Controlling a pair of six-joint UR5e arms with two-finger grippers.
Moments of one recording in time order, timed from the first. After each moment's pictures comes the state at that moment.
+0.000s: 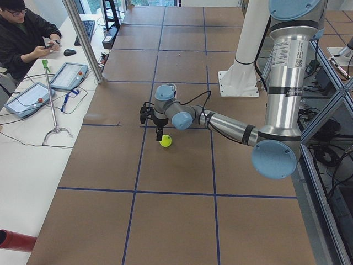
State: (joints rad) left arm -0.95 -1.61 -1.77 -2.03 -2.07 -0.93; right arm 1.54 -1.71 1.70 -1.58 2.29 -0.01
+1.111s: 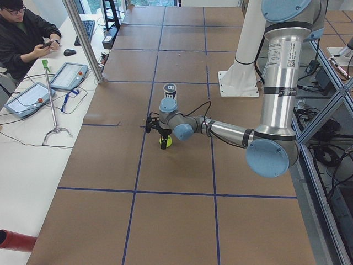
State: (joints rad) left arm -0.86 -1.61 -1.66 -2.14 -2.03 -0.95; right arm 1.54 -1.71 1.70 -1.58 2.29 -0.01
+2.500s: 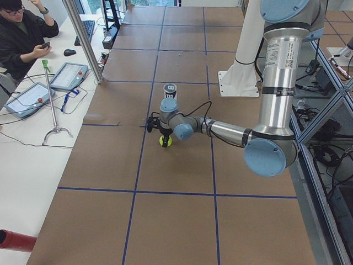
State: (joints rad) left arm -0.84 -1.61 -1.66 -2.14 -2.03 -0.94; right arm 1.54 -1.71 1.70 -1.58 2.29 -0.01
